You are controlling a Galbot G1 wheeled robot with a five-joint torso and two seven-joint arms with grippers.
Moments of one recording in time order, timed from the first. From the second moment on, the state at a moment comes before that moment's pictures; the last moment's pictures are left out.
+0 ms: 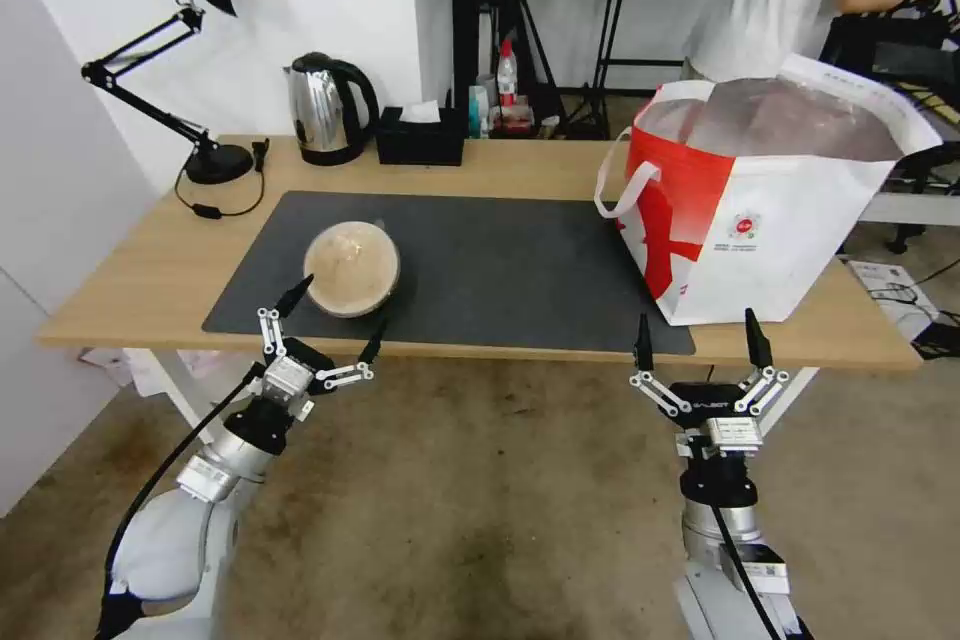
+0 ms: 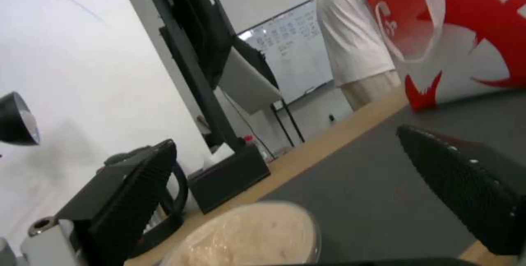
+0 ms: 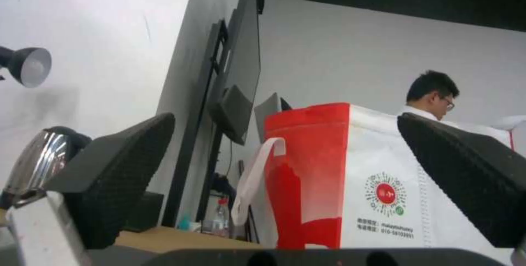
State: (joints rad) left arm 1.43 -1.45 -0.79 -2.00 -0.03 -0.40 0.61; right arm -1.58 1.38 0.47 1.98 -0.23 0.78 0.29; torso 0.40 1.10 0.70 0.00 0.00
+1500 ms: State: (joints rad) left arm 1.37 -1.39 -0.75 -1.93 0.09 -0.29 0.53; right arm -1.58 1.38 0.47 1.98 -0.23 0.78 0.29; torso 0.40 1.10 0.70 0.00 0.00
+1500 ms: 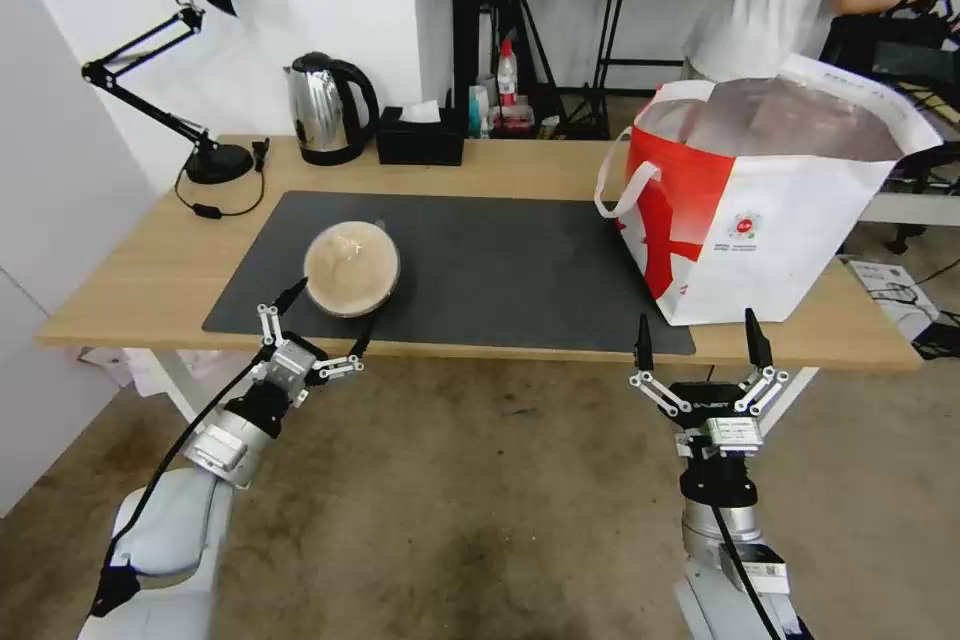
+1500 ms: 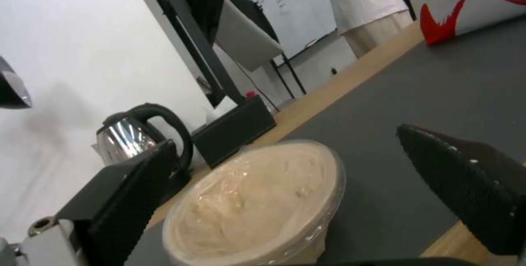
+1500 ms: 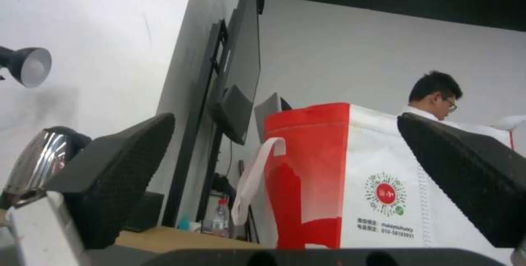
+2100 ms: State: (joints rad) left arm 1.33 -1.37 -0.73 -1.88 0.09 -0.29 0.53; right arm -1.58 1.38 0.47 1.98 -0.23 0.78 0.29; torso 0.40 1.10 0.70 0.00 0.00
